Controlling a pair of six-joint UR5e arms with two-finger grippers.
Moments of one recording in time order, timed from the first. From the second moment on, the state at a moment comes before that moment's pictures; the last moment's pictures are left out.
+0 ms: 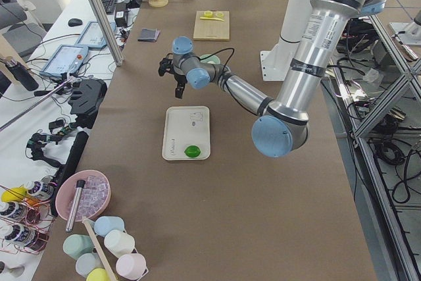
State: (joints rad) left arm -1.00 -1.87 -1.72 -1.85 -2.19 -0.64; right arm 1.14 -1.56 1.97 -1.46 2.25 0.47
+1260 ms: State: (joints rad) left arm -1.52 -1.50 -1.78 -1.56 -2.37 0.22; right arm 1.53 -1.60 1.62 -1.46 2.34 -0.12
